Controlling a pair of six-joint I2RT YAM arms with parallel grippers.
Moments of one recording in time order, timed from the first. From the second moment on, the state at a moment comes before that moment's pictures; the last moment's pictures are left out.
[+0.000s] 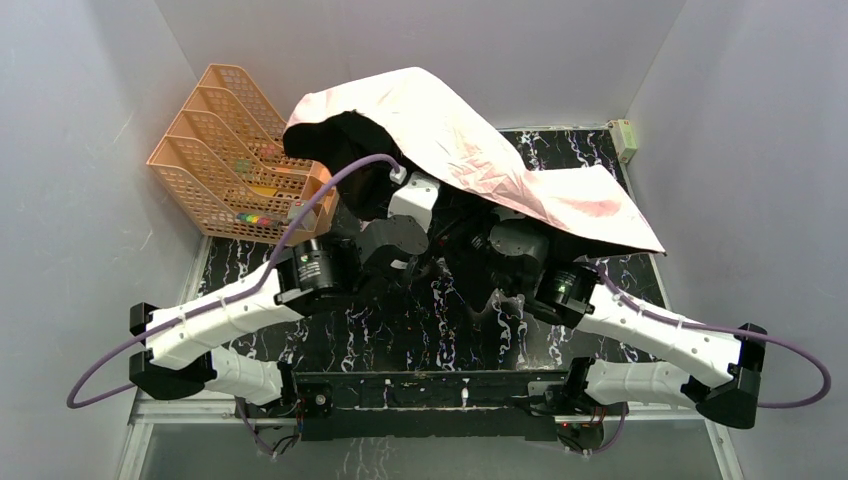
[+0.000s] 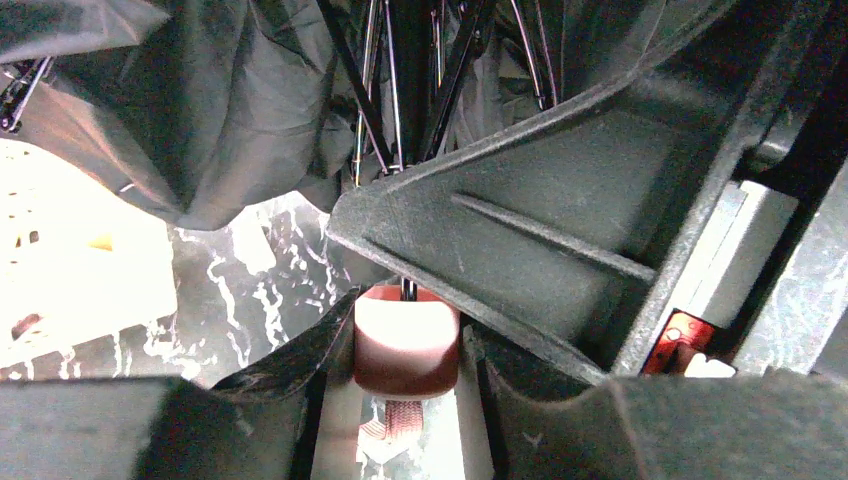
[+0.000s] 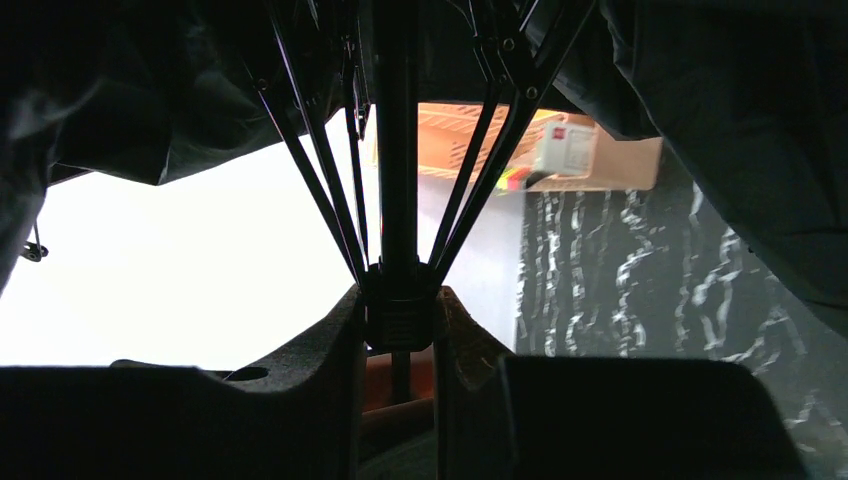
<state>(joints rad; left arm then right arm) -1.26 1.31 1.53 -0.77 -0.75 -0.33 1.12 1.05 1.03 -0.09 0.45 1.32</state>
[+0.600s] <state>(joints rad) -1.23 1.36 1.06 -0.52 -0.53 -0.63 1.03 1.01 0.60 -0.08 0.29 1.45</state>
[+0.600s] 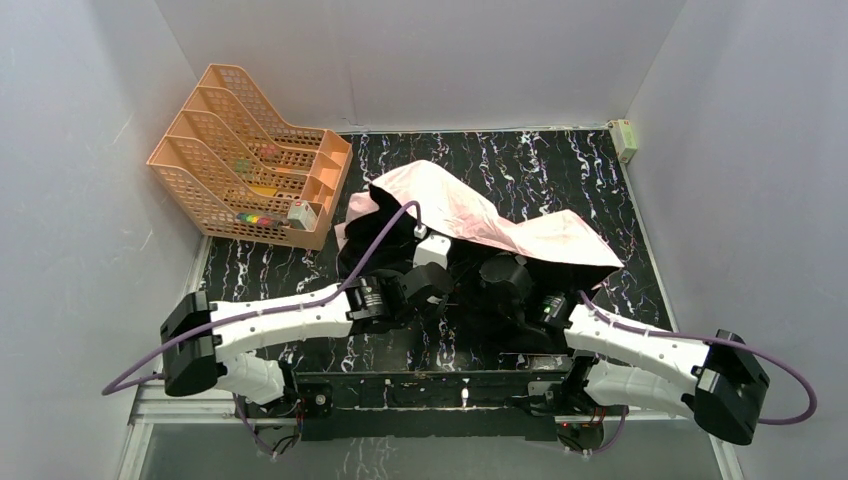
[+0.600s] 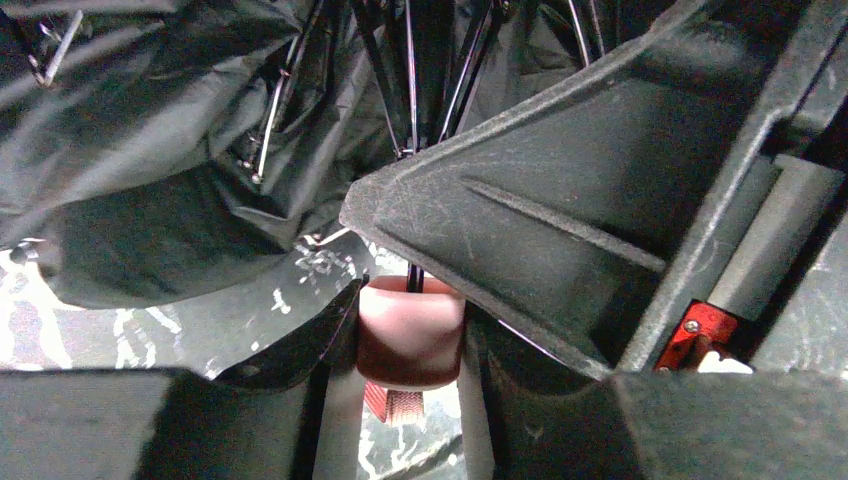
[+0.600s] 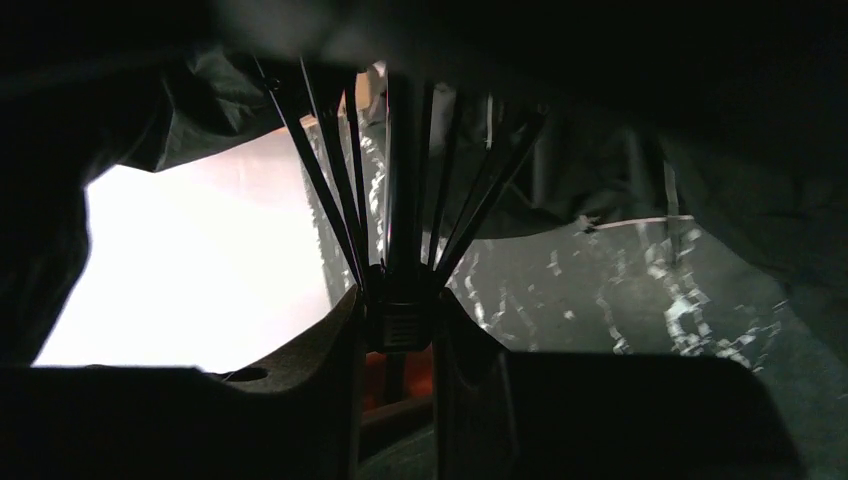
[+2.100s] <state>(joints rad) -1.00 1.63 0.94 -0.21 -0.43 -0.63 0.97 0.60 0.58 -0.61 0.26 1.07</state>
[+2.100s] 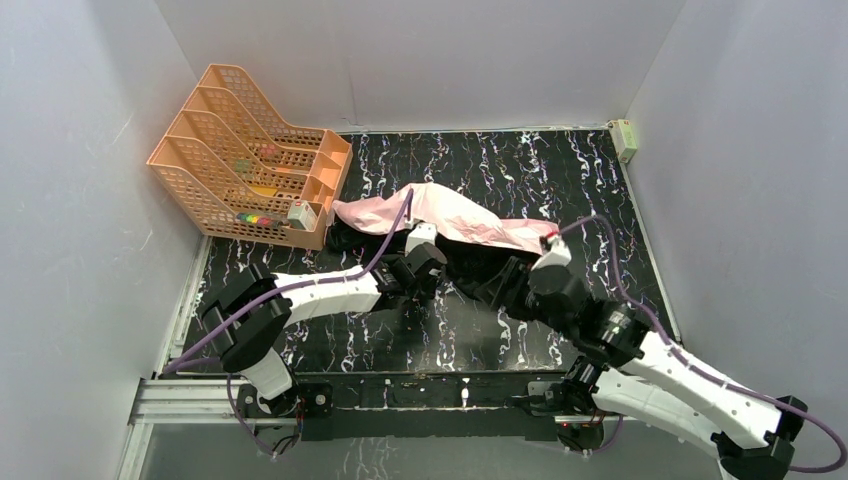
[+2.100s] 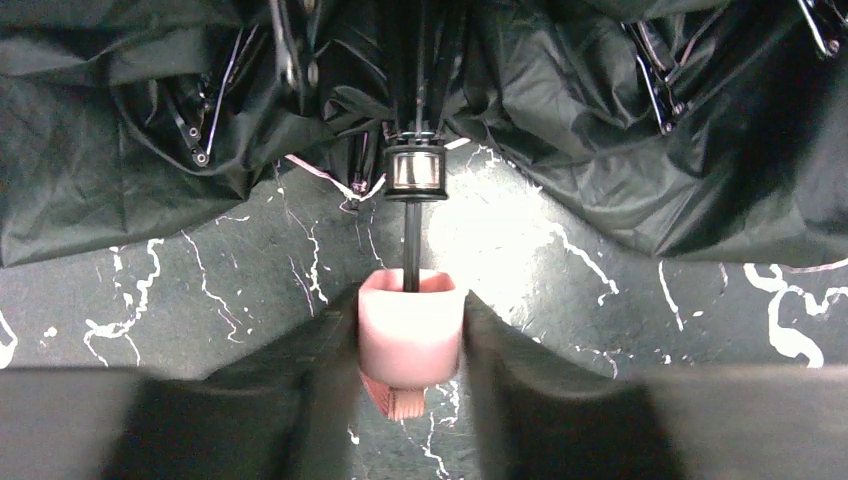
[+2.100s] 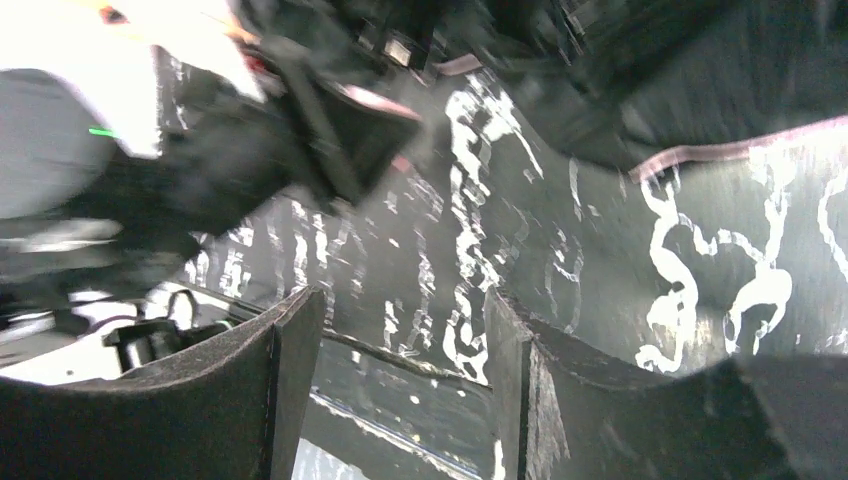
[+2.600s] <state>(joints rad) -1.00 1.26 0.90 -0.30 -0.19 -0.56 0.77 1.26 1.30 -0.80 0.20 0.48</state>
